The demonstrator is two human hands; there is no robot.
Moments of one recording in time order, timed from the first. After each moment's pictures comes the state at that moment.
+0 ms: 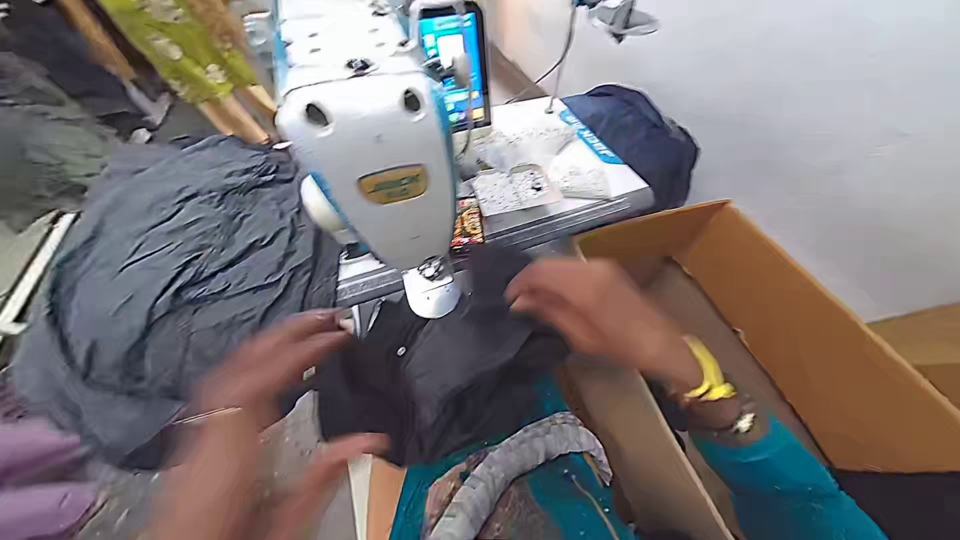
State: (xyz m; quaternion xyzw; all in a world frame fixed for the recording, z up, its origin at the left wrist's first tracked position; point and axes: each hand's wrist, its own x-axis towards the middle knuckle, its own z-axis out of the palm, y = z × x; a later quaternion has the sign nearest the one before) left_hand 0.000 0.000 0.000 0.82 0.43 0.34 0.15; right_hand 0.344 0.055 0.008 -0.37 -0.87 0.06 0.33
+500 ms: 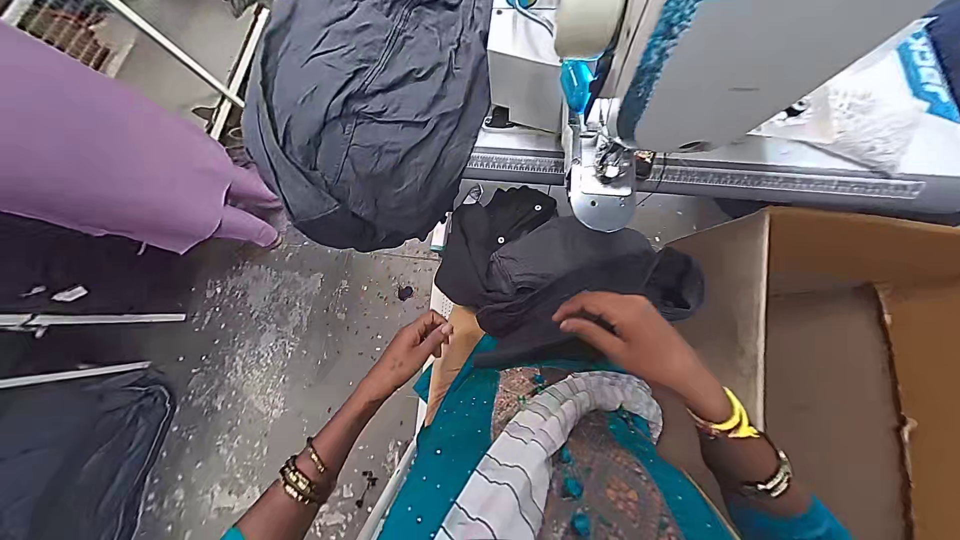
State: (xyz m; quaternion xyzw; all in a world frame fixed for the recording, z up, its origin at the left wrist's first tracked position) left_hand -0.052 -0.080 -0.204 0.50 0.62 0.27 0.55; right_hand 0.280 0.045 -0.132 -0.32 -0.84 0.39 0.20
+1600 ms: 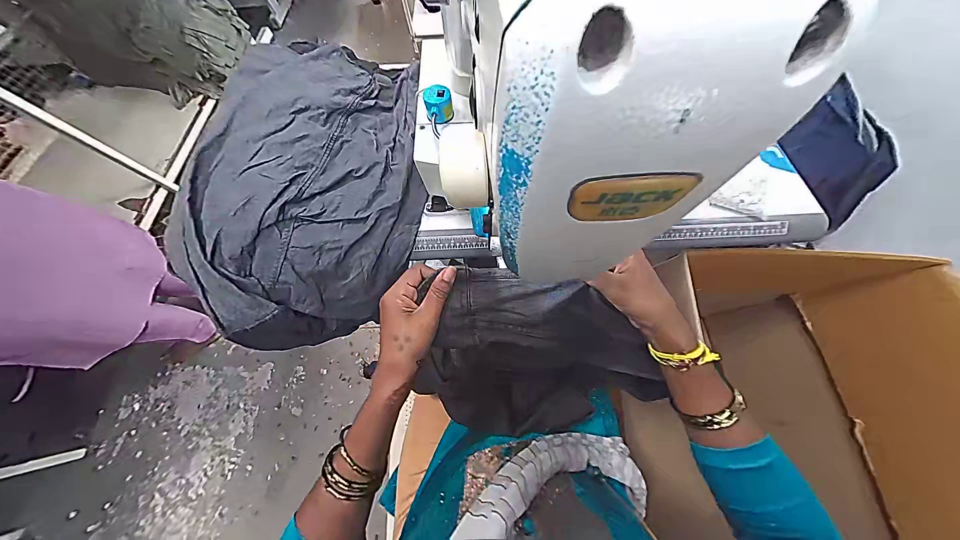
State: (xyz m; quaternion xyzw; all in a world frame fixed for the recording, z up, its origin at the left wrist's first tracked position) left_hand 0.026 0.096 -0.118 0.50 0.59 0.54 0.33; right_hand 0.300 0.162 -0.093 -0.44 -0.62 0.50 0.42
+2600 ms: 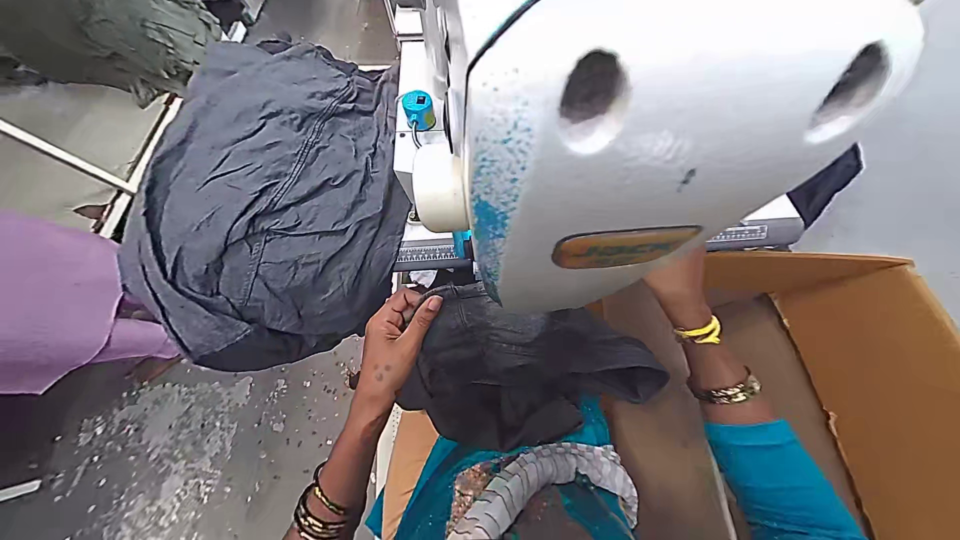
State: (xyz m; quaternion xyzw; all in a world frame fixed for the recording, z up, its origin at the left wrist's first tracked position) left_hand 0.021 0.093 -0.133 0.50 0.55 0.55 0.38; right_hand 0.359 0.197 -0.103 -0.57 -0.71 0.07 0.41
